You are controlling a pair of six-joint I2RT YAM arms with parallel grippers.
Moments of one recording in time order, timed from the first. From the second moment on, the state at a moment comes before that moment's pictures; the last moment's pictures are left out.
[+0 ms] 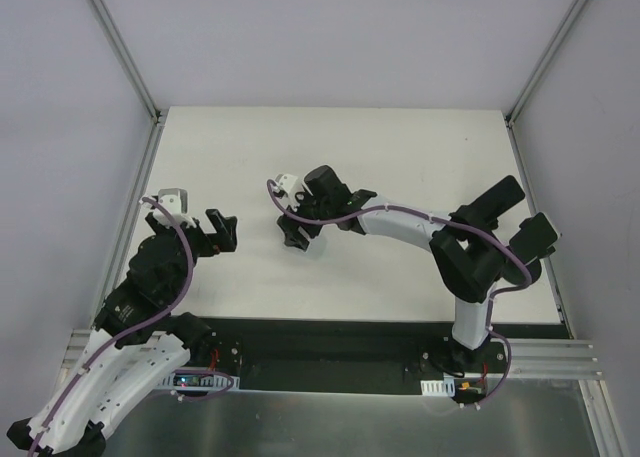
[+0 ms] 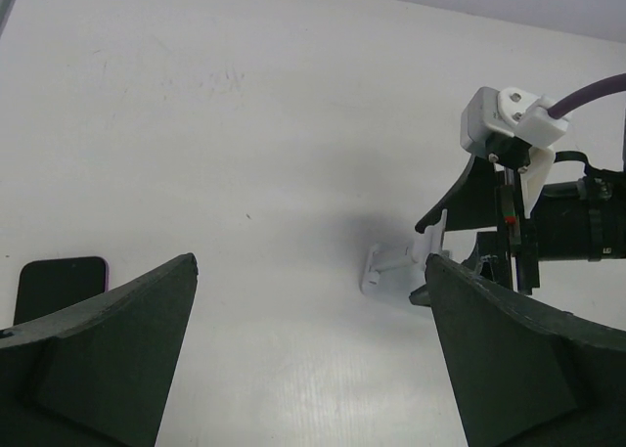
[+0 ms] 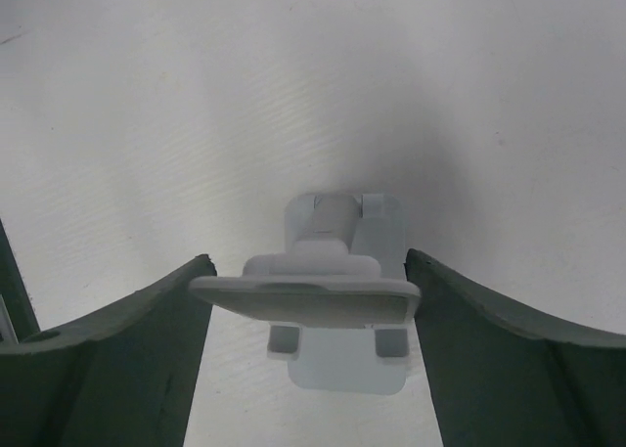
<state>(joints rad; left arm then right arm) -0.57 0.37 0.71 -0.55 -0.42 -0.34 0.87 1.88 1.32 -0.19 -0.35 -0.17</state>
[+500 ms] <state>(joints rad) -0.57 0.41 0.69 -0.55 -0.40 -0.32 0.83 1.83 1.33 -0.23 0.39 0.14</state>
